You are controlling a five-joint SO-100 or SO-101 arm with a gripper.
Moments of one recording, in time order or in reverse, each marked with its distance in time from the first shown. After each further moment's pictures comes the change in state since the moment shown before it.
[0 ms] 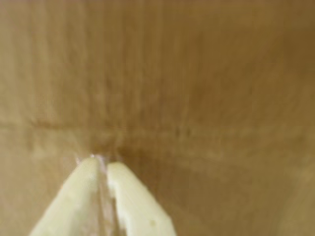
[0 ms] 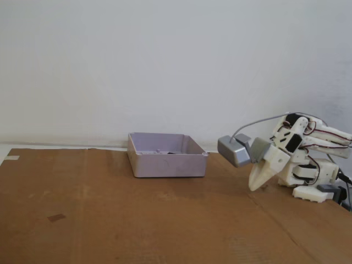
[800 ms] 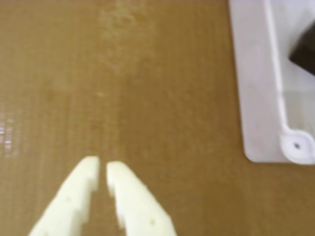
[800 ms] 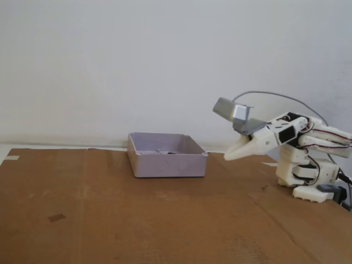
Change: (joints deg) arm 0.2 -0.8 0.0 -34.9 0.5
